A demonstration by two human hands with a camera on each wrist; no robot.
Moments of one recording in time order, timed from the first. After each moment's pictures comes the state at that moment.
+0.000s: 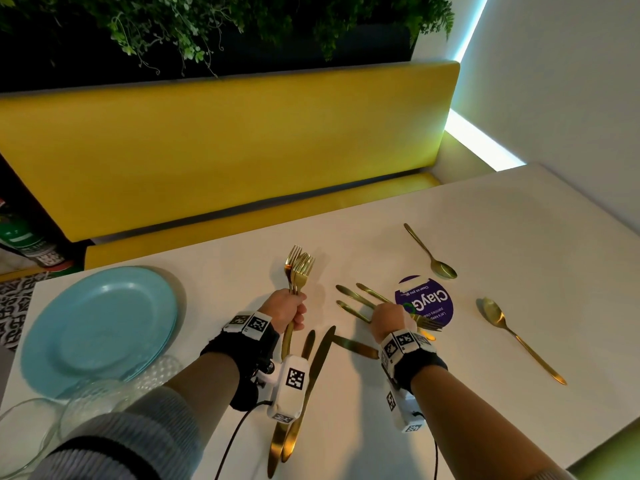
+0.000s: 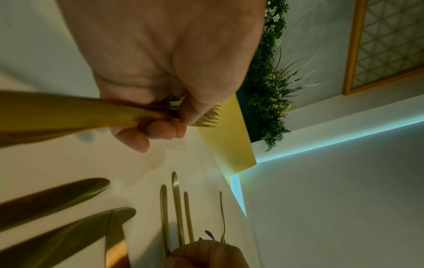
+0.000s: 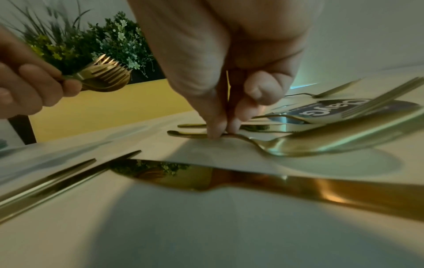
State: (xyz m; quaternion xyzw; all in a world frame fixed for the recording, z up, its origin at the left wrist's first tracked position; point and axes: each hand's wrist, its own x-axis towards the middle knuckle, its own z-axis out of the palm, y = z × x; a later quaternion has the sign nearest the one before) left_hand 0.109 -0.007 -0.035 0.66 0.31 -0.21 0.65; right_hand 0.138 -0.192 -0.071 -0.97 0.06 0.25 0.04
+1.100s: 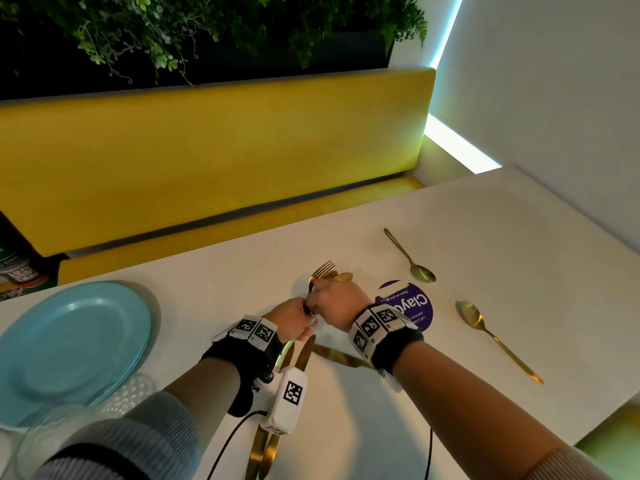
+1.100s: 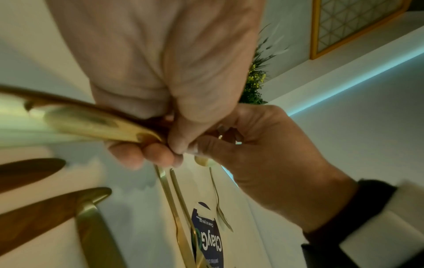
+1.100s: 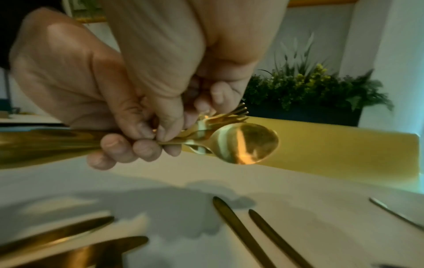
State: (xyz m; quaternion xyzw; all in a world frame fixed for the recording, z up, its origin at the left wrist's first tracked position) left_hand 0.121 -0.048 -0.027 0.74 0.15 -0.34 0.56; right_hand 0.155 -0.165 -0.017 -0.91 -0.39 0.13 0.00
